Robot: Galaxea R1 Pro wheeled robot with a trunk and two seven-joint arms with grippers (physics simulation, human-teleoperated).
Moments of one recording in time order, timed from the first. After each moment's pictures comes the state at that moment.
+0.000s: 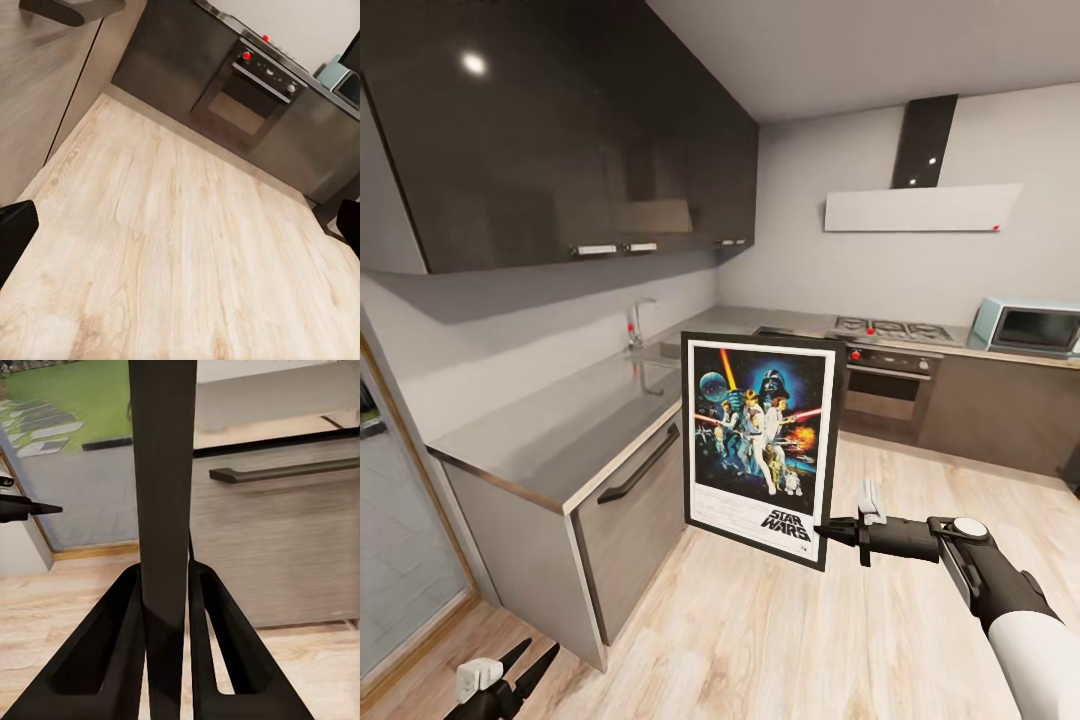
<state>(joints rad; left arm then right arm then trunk) -0.40 0.32 0.26 -0.03 0.50 -0.50 -1.22 -0.67 -0.24 -0.16 -0.71 0.09 -0.04 1.45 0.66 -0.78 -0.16</state>
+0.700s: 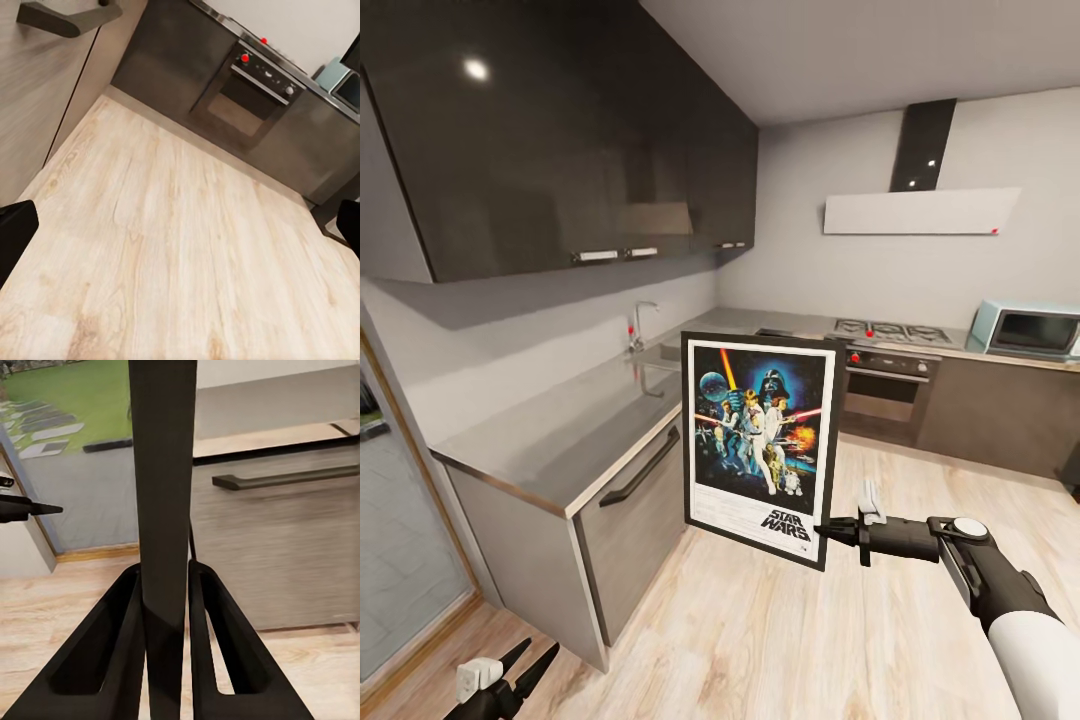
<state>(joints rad) -0.40 0.32 0.26 -0.03 0.50 -0.50 -1.22 -0.67 -0.24 -0.16 -0.71 0.09 -0.04 1.45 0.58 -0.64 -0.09</state>
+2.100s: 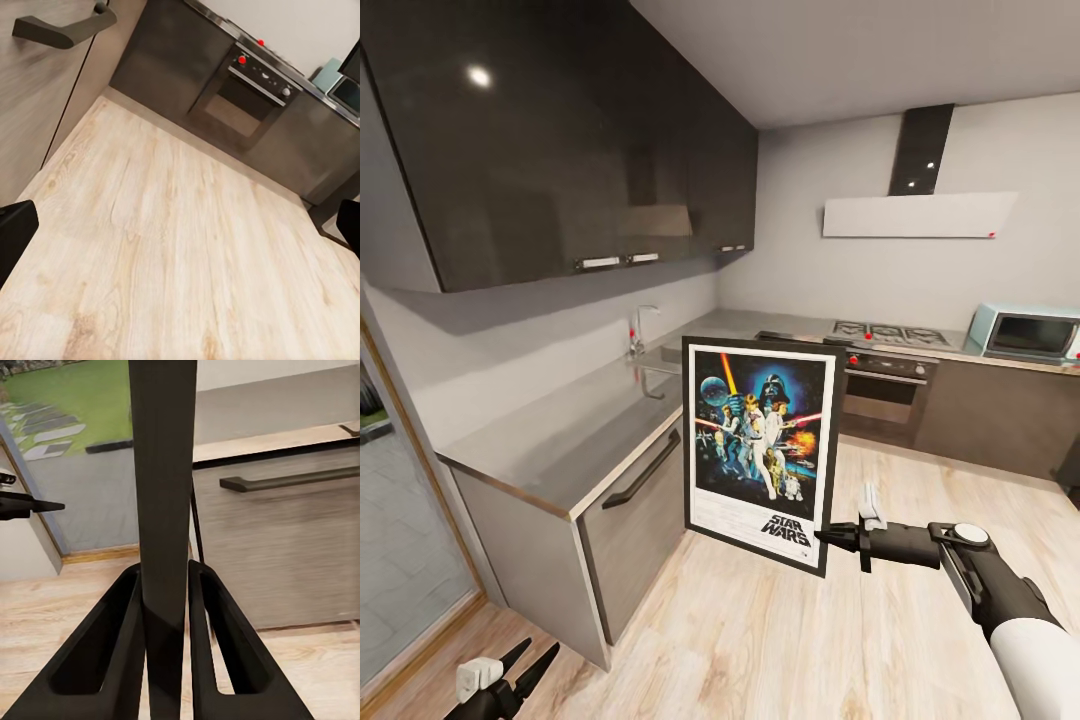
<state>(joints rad) -0.40 0.32 0.26 -0.03 0.50 -0.50 -1.22 -0.65 -0.24 -0.16 -0.71 0.08 -0.04 1.45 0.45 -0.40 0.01</state>
